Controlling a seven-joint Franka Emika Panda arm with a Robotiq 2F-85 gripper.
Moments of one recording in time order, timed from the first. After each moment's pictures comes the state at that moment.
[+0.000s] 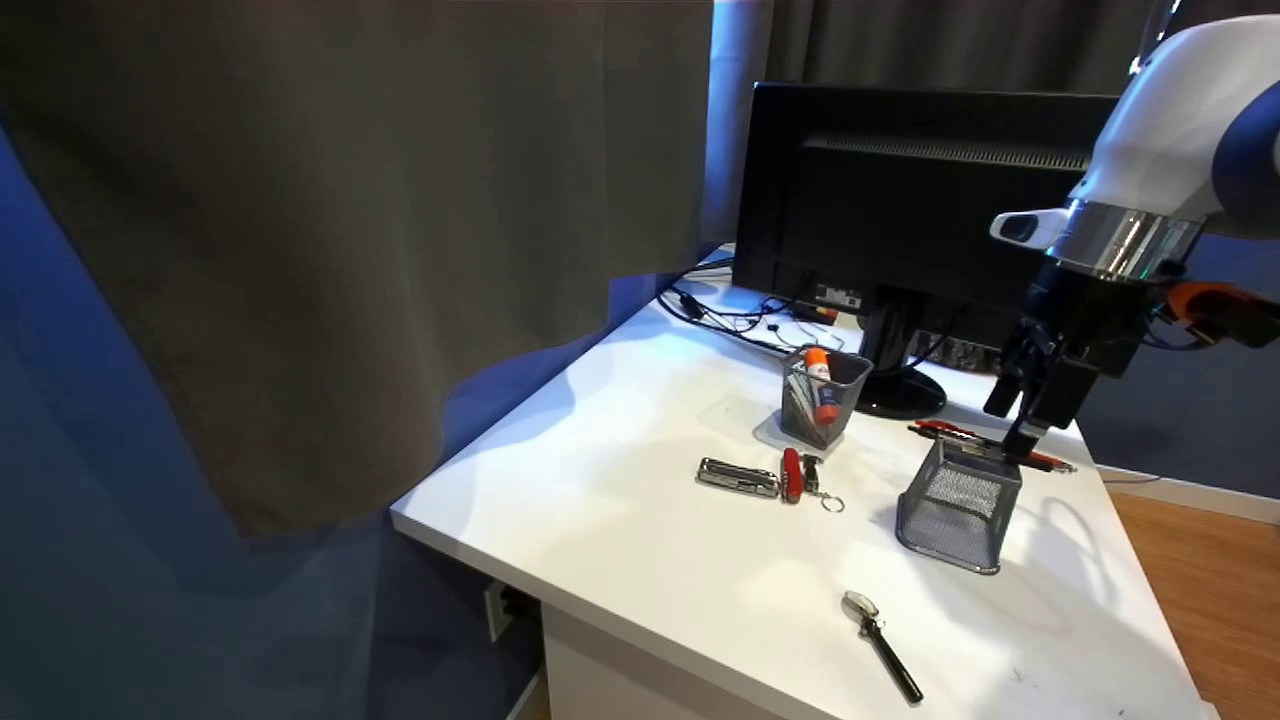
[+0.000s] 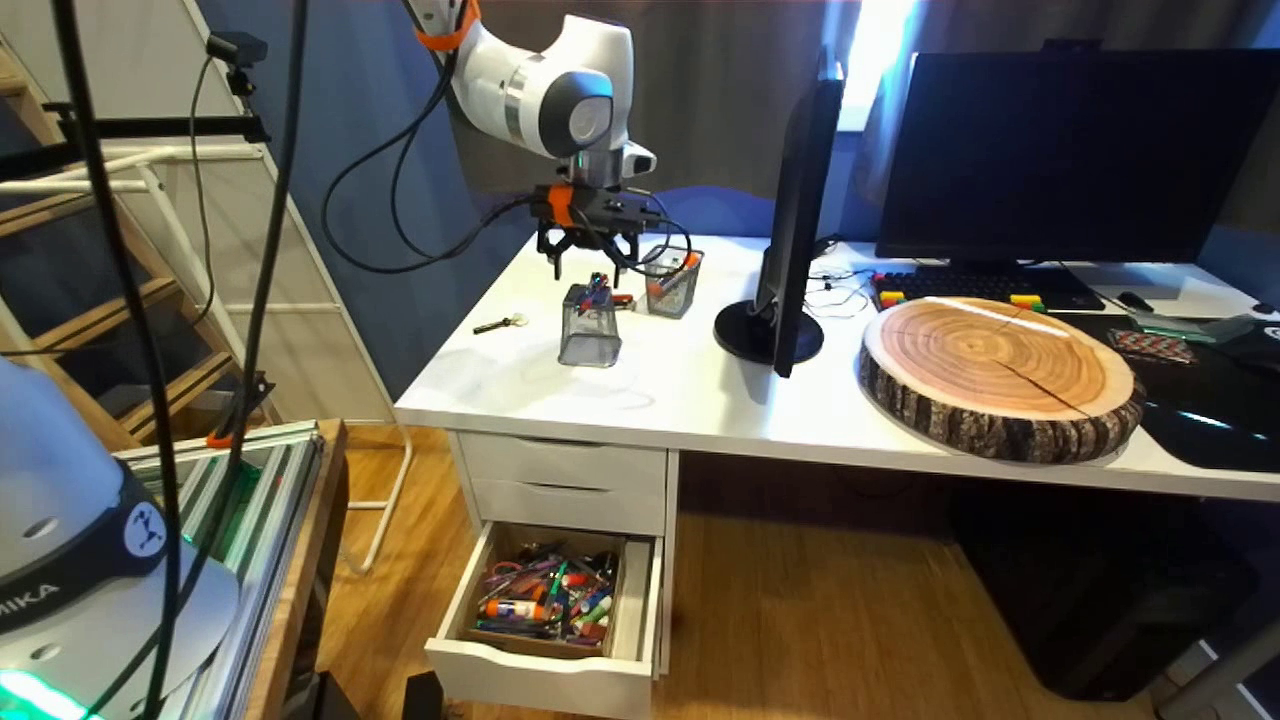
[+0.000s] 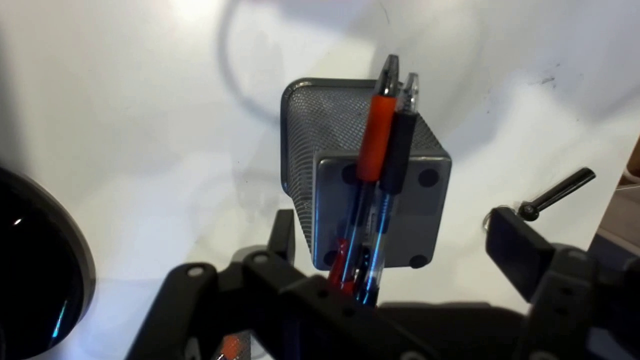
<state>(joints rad) 0.34 0.50 0.38 -2.03 -0.07 2.57 -0.47</state>
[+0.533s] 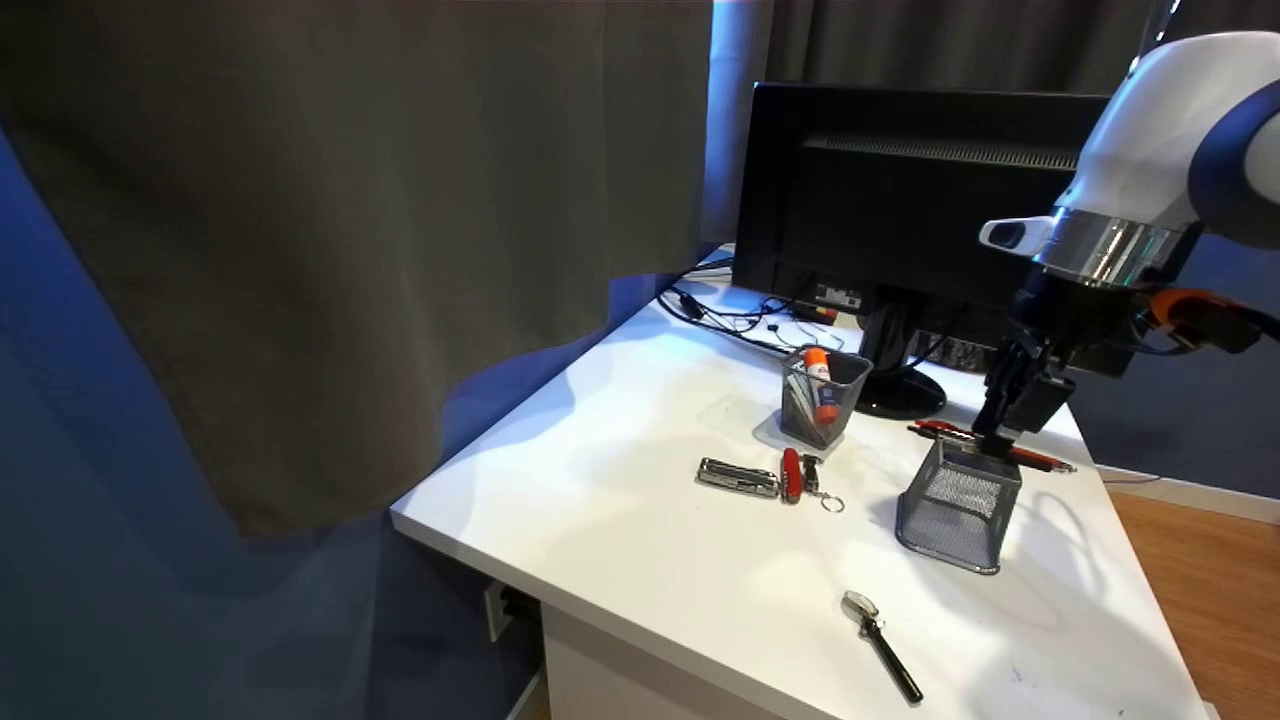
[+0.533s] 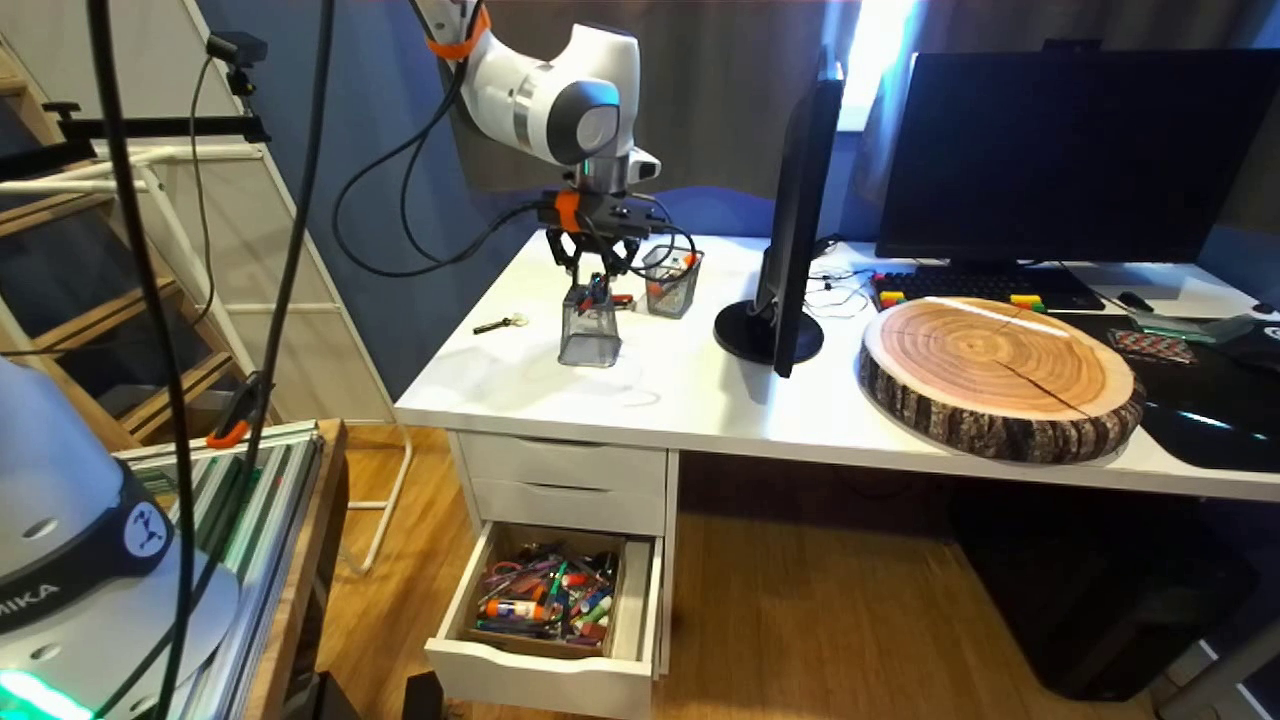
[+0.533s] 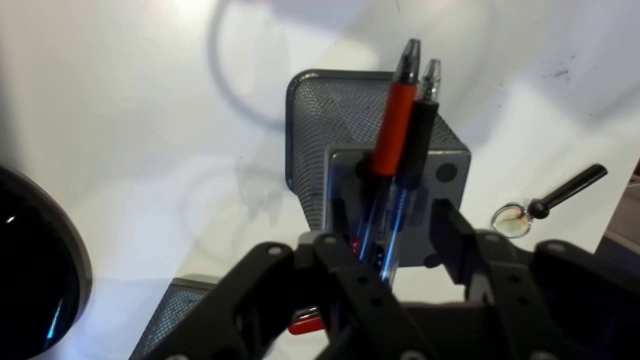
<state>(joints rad) 0.34 0.54 0.38 -2.00 -0.07 2.57 -0.48</state>
